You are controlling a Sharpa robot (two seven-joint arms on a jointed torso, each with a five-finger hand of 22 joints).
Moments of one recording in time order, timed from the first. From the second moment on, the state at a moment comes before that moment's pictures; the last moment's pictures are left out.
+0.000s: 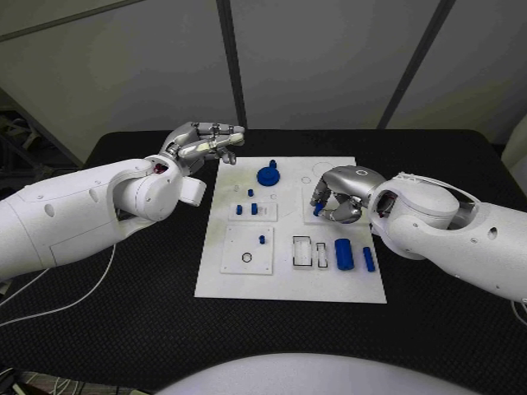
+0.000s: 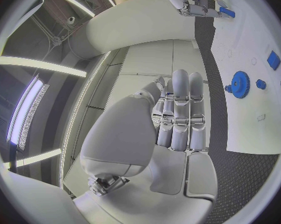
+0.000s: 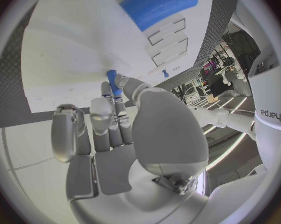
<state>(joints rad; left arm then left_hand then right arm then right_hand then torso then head) 1.13 -0.85 0.06 1.41 -0.05 -0.18 0.33 1.47 -0.08 0.27 0.01 0.08 1.11 0.14 0.08 0.09 1.28 0.06 0.08 0.07 1.31 -0.01 0.76 0.43 0.19 1.03 0.10 0.71 0.76 1.08 -0.76 0.08 1.59 -1.73 -0.11 -0.25 1.36 -0.18 0.50 0.01 0.14 1.06 0.14 0.07 0.07 1.20 0.07 0.09 0.09 1.46 -0.01 1.14 0.90 0.05 1.47 0.10 1.43 1.31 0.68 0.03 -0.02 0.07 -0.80</state>
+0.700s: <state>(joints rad) 1.13 -0.85 0.06 1.41 -0.05 -0.18 0.33 1.47 -0.08 0.27 0.00 0.08 1.11 0.14 0.08 0.09 1.28 0.06 0.08 0.07 1.31 -0.01 0.76 0.43 0.19 1.03 0.10 0.71 0.76 1.08 -0.76 0.08 1.59 -1.72 -0.11 -0.25 1.38 -0.17 0.54 0.01 0.13 1.12 0.12 0.09 0.08 1.26 0.06 0.08 0.09 1.46 -0.02 1.17 0.93 0.05 1.47 0.09 1.46 1.31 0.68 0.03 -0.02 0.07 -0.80</state>
